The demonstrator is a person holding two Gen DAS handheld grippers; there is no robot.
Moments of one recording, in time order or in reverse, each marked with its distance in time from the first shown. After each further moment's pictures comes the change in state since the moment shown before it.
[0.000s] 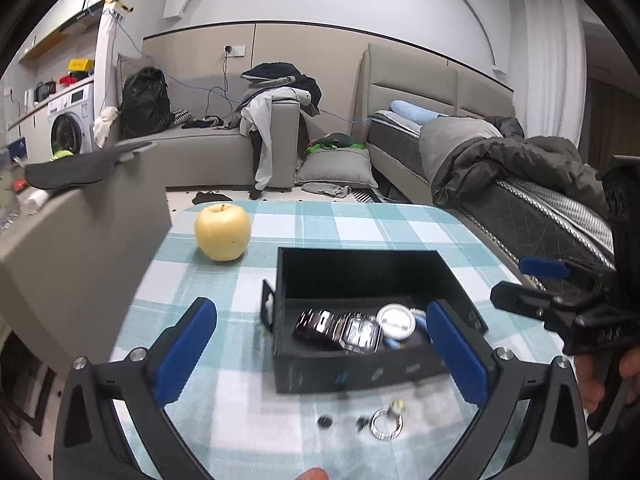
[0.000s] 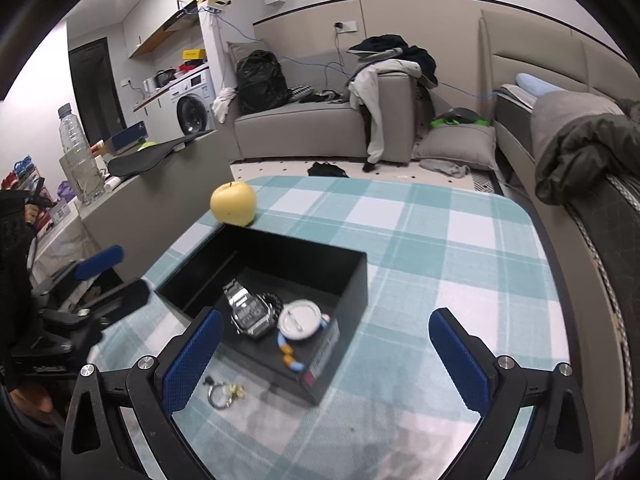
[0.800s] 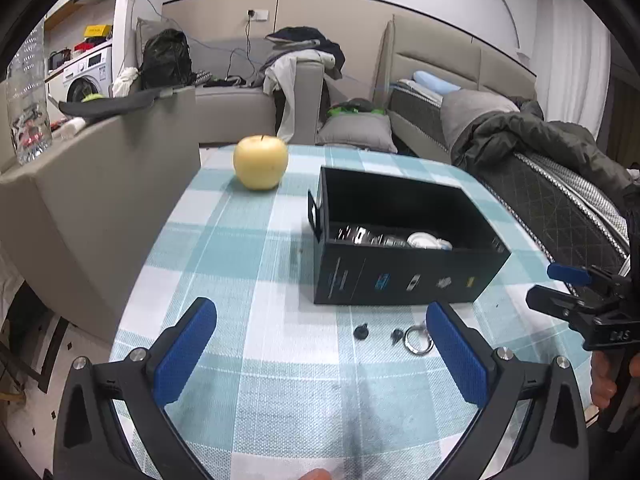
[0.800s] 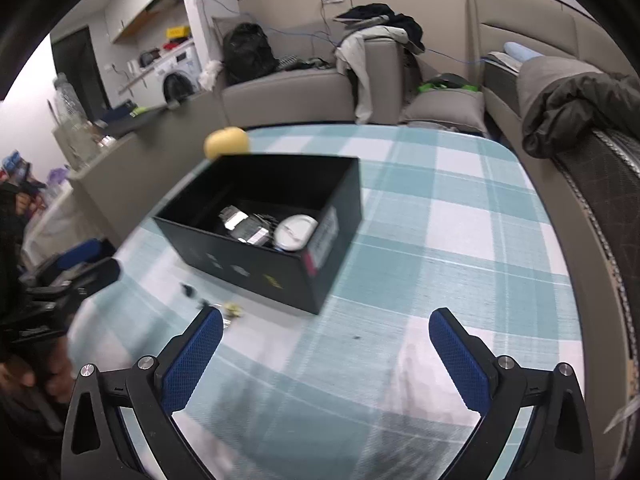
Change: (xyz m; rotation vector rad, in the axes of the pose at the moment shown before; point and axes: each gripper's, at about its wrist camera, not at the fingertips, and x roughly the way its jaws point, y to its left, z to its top) left arm -0.005 0.026 -0.043 -0.059 0.136 0.040; right arm -0.003 0.002 -0.054 0.036 0.112 -0.046
